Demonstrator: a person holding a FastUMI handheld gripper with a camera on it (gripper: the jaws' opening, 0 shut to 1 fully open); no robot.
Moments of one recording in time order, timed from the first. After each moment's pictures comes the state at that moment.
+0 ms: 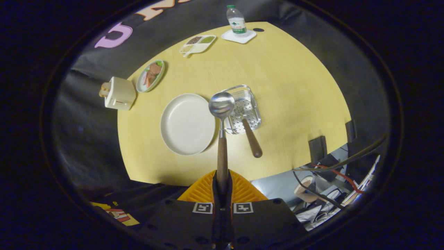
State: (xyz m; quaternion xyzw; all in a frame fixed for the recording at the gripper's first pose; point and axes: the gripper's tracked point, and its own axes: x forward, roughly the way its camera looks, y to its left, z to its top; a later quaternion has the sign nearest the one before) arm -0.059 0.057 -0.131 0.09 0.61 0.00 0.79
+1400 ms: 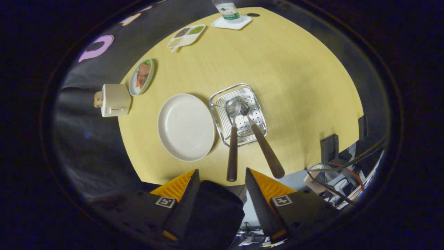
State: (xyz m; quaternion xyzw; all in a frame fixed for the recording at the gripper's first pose) arm -0.028 0.070 -0.139 0.14 0.64 0.04 0.76
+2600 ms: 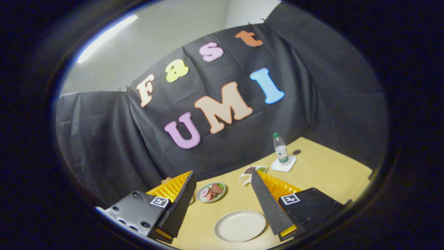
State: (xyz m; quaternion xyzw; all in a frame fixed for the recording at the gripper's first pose) arm 0.002 0.117 0.088 0.17 -0.03 0.12 0.98
